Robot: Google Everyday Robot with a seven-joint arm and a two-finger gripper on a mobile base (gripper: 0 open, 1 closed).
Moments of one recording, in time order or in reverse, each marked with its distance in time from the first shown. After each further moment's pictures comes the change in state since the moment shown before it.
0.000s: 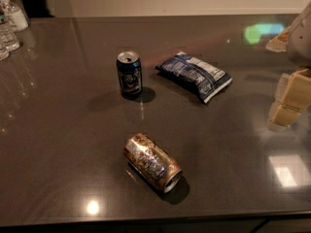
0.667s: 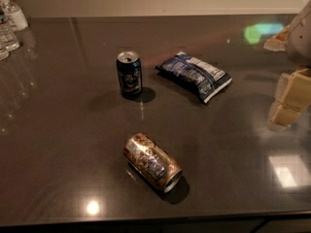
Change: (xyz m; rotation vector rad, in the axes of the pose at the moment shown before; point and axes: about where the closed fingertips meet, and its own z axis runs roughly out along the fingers) arm -0.007 0.000 0.000 -0.005 -0.010 -0.033
